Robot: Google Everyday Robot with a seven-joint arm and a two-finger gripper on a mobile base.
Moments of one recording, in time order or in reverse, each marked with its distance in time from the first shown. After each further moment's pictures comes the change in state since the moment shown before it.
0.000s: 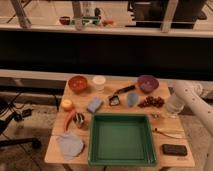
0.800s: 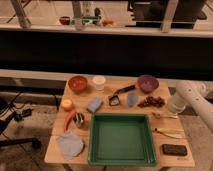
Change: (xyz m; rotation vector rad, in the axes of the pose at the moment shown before) arm -0.001 -0.002 -0.017 0.046 -0.012 -0.004
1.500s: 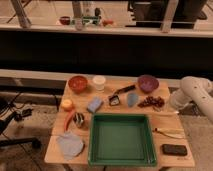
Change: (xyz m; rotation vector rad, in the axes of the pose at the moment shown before) arm -0.008 -0.012 -0.048 0.099 -0.021 0.001
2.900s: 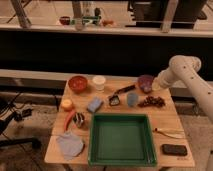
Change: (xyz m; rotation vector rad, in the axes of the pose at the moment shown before) arm -0.095 -0.109 -0.054 0.169 -0.032 -0.217
